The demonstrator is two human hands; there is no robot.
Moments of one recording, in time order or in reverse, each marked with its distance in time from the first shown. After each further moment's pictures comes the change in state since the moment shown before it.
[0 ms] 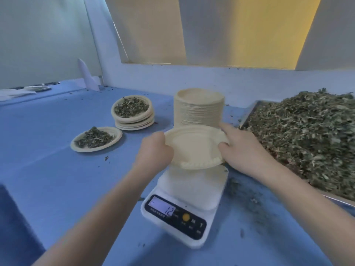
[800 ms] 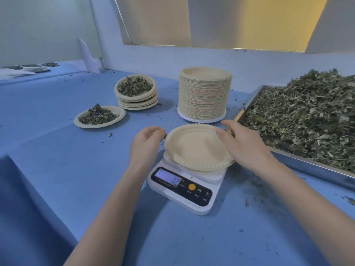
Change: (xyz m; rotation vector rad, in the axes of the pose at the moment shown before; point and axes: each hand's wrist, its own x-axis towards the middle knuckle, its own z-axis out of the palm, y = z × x) left_hand -0.018 -0.066 0.033 -0.702 0.149 -0.159; right_hand -0.023 0.028 0.048 0.133 0.035 0.107
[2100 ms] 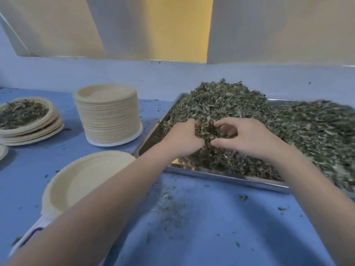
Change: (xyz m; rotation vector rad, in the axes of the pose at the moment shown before) left_hand -0.025 0.099 0.249 0.720 -0.755 0.560; right_hand -0.024 0.106 -0.174 -0.281 0.018 0.190
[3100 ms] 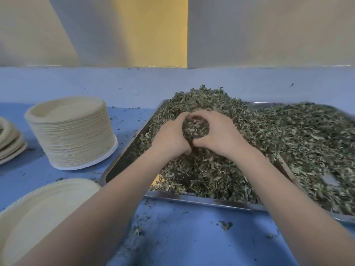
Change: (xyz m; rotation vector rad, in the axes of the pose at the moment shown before) left_hand 0.063 0.018 0.015 -0.001 0.068 0.013; right_hand 0.058 0.023 0.007 0.032 0.197 -0.024
